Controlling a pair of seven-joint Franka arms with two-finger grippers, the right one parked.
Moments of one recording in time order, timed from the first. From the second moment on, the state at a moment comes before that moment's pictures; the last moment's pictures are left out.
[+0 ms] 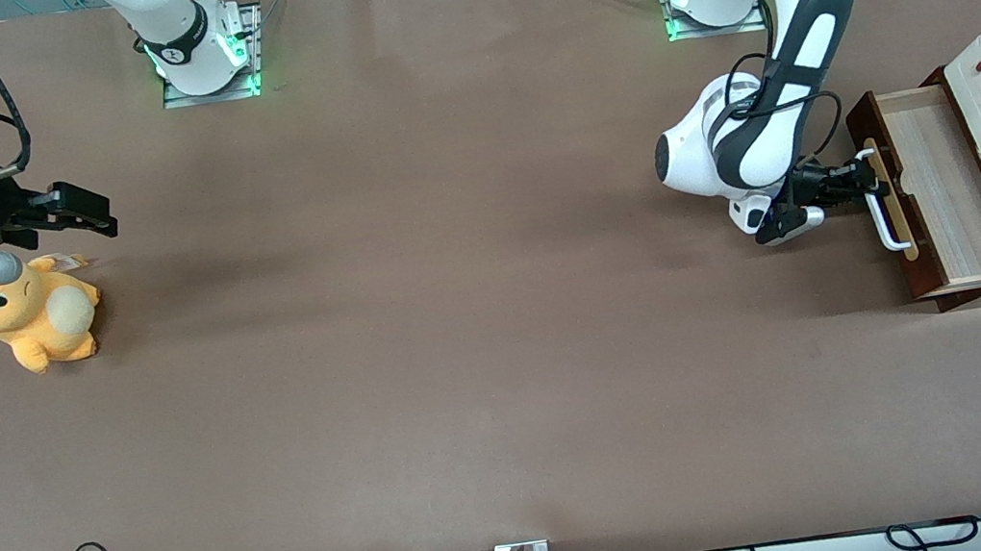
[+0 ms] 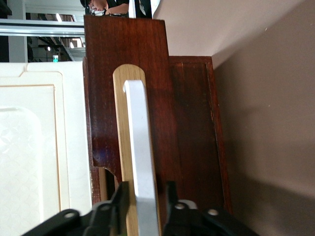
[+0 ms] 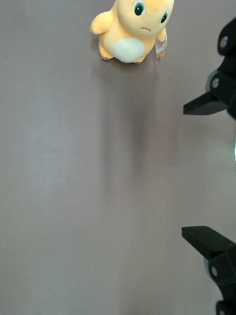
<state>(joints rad) -0.08 0.46 -0.27 -2.21 1.39 1.61 -1.06</state>
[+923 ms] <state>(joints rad) -0.08 0.16 -0.27 -1.93 0.68 1.64 -0.71</state>
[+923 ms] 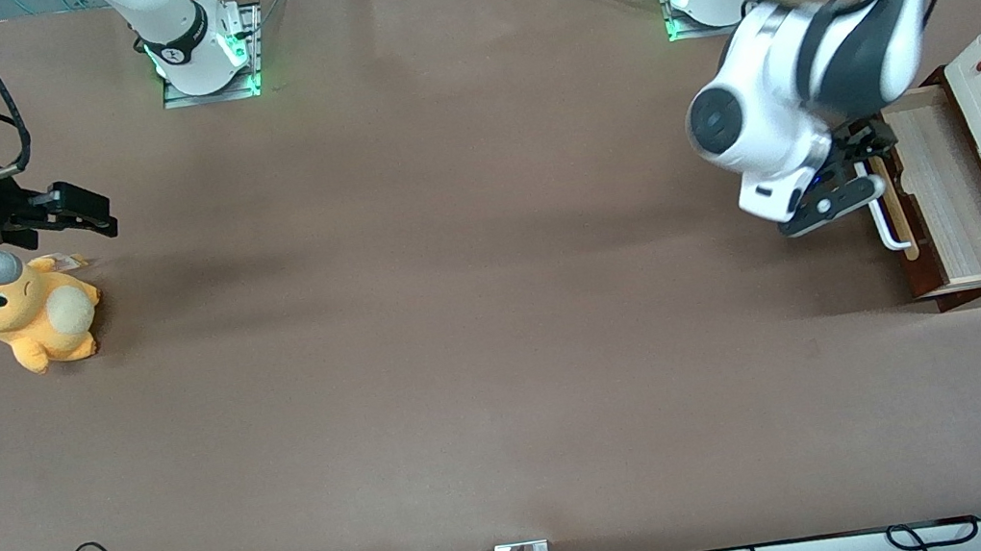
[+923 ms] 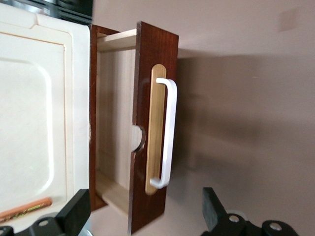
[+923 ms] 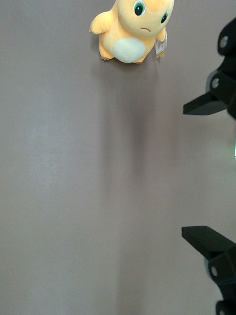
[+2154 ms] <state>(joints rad) 0.00 -0.01 0.01 -1.63 -0.03 1.64 0.01</state>
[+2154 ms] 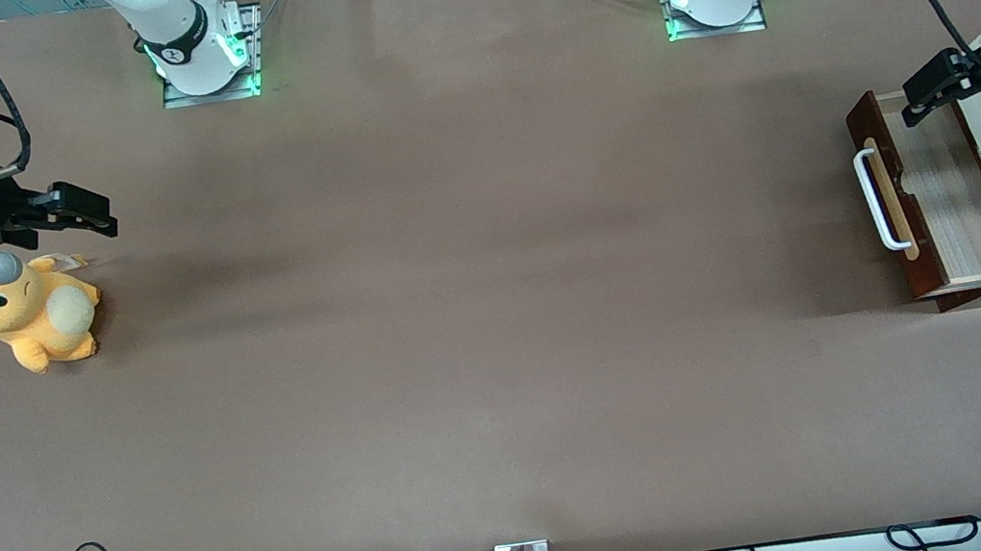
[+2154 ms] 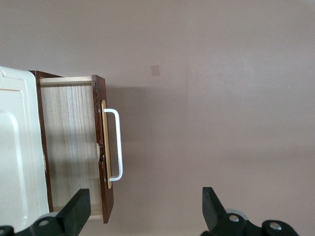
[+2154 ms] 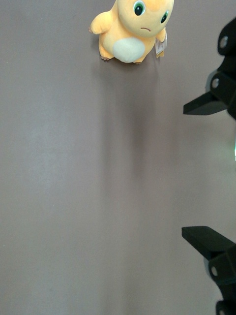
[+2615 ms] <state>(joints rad) 0.00 -0.01 0.01 -1.64 -0.03 1.65 0.02</state>
